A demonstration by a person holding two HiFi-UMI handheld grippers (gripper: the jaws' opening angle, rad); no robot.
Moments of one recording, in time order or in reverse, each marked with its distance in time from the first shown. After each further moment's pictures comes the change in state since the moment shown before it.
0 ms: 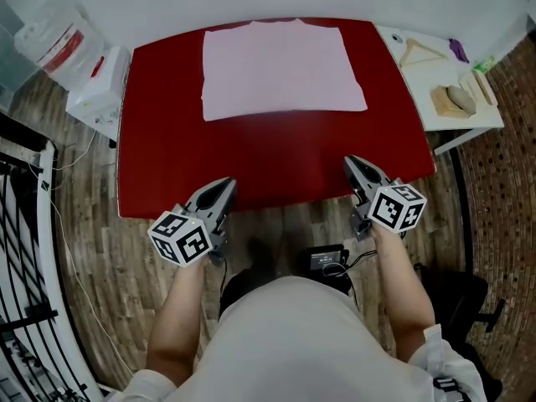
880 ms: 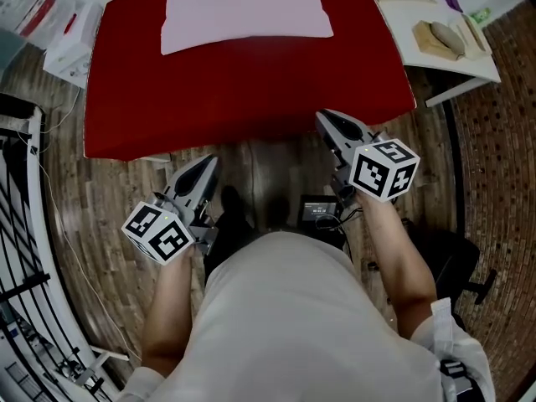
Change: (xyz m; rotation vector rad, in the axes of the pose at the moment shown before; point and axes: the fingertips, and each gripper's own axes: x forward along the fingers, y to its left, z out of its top) left arm -0.018 -0.144 -0.084 -0.041 -0.050 0.001; right arm -0.101 0.006 -0.032 -0.057 0.079 0.104
